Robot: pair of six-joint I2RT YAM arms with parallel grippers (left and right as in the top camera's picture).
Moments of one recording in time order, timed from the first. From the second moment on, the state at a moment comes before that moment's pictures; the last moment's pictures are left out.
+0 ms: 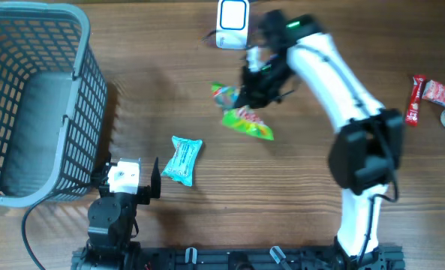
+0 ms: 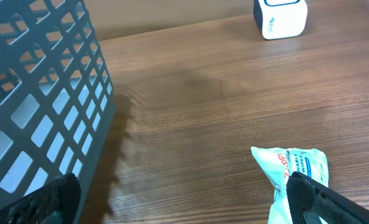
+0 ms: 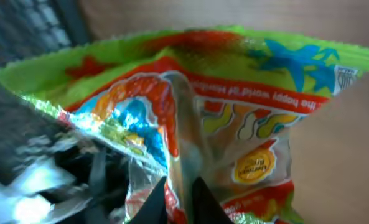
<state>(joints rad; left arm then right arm) -0.13 0.02 0.13 -0.44 -0.10 0.11 0.30 2.15 1.98 -1.50 -0.78 0.37</state>
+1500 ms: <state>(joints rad) -0.13 0.02 0.13 -0.44 -0.10 0.11 0.47 2.30 1.77 -1.09 0.34 1.03</state>
